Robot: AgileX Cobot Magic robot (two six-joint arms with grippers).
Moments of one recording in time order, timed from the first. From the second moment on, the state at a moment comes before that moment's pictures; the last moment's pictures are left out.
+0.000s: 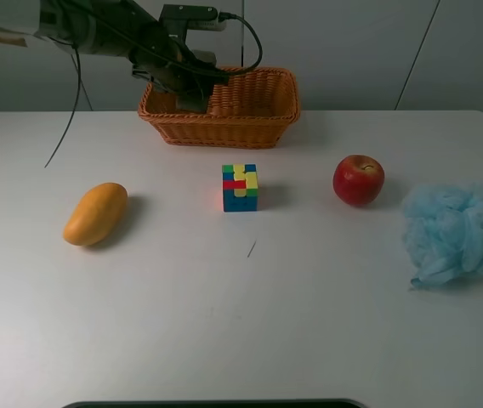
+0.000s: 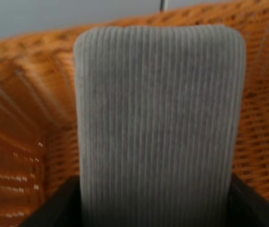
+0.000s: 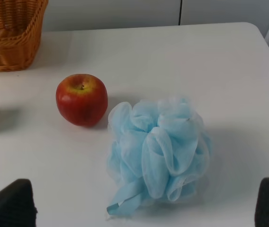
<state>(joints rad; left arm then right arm) -0.48 2.35 -1.84 0.39 0.34 -0.59 -0.08 0.00 -0.51 0.05 1.11 -0.04</state>
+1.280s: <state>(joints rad) -0.52 1.97 -1.84 0.39 0.61 -0.47 -0.08 0.00 -0.51 0.05 1.11 -0.04</state>
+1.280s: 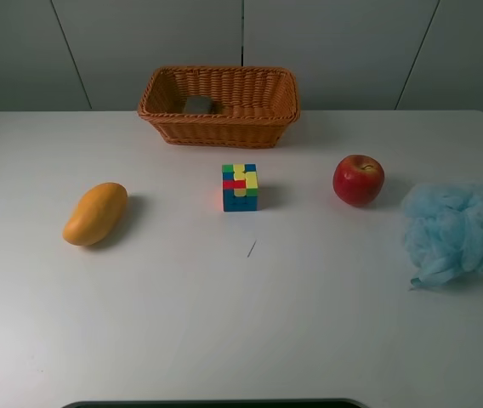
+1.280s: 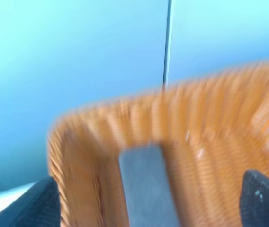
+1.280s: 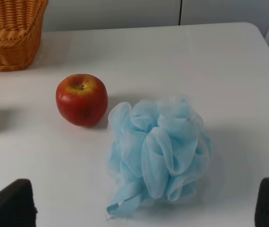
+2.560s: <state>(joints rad) -0.36 0.52 -1.14 0.76 1.23 -0.49 -0.08 0.00 -0.51 0.05 1.11 -0.04</state>
